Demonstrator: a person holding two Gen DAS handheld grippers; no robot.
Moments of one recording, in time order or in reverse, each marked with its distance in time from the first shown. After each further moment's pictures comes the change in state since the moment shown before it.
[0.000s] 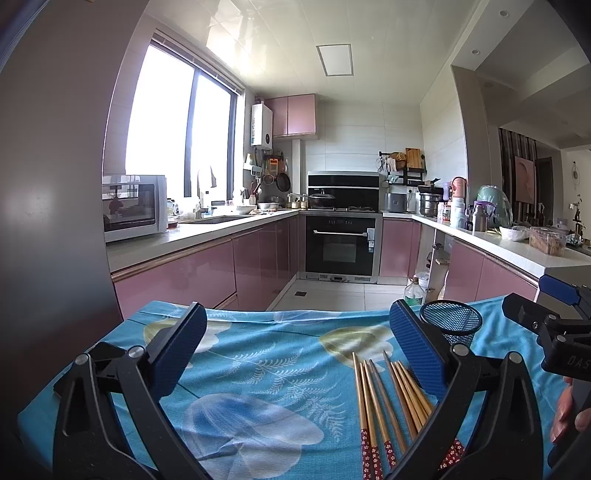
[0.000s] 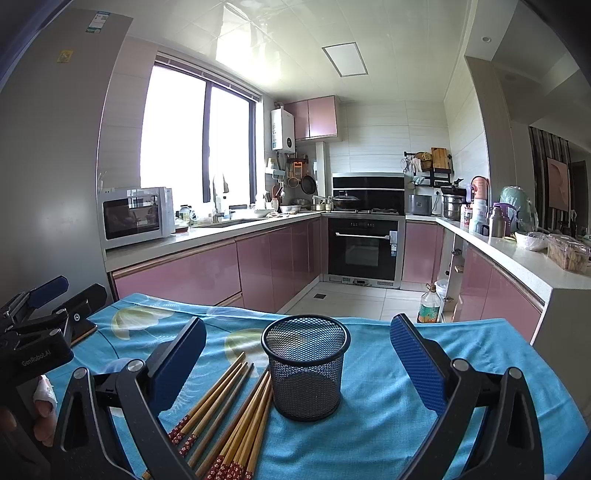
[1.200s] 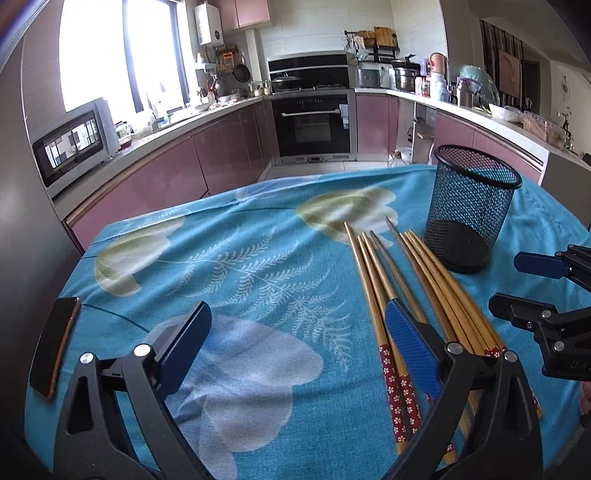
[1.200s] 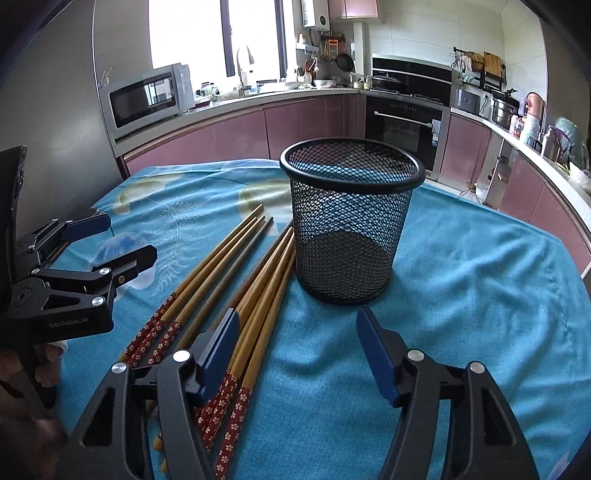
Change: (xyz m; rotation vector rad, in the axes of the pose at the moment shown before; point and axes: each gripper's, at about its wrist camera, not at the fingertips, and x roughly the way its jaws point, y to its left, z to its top) left arm 0.107 -0.026 -0.070 0.182 0.521 -0.088; right arm 0.075 0.009 -0.069 -0.044 0.538 0.133
